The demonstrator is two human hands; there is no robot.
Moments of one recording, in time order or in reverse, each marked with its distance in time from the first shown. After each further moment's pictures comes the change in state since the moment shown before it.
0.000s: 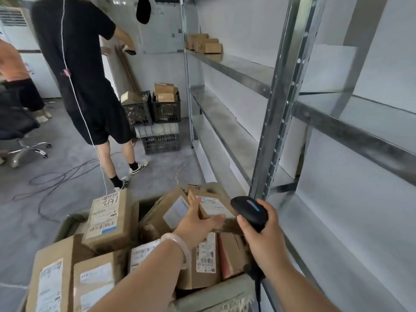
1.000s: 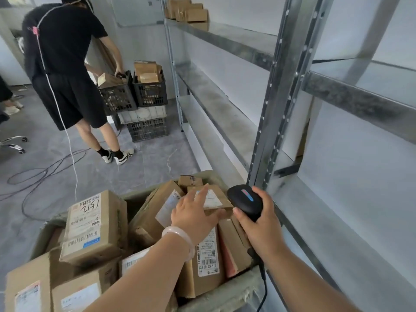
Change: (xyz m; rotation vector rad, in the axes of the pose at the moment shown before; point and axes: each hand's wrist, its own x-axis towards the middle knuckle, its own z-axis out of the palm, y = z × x) left_hand 0.055 -0.007 -0.003 0.749 0.029 0.177; right_hand 0.040 0.027 0.029 -0.046 0.016 0.007
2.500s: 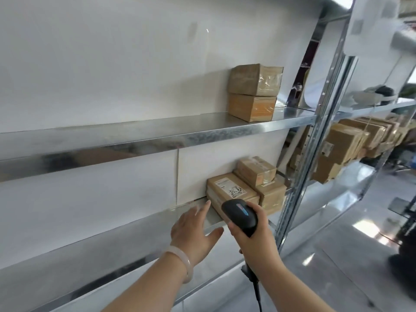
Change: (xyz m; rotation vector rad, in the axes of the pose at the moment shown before) left_hand -0.745 0.324 0.298 0.034 -0.782 1.681; right_hand -0.827 0.003 -0.372 -0.112 1.670 0.458
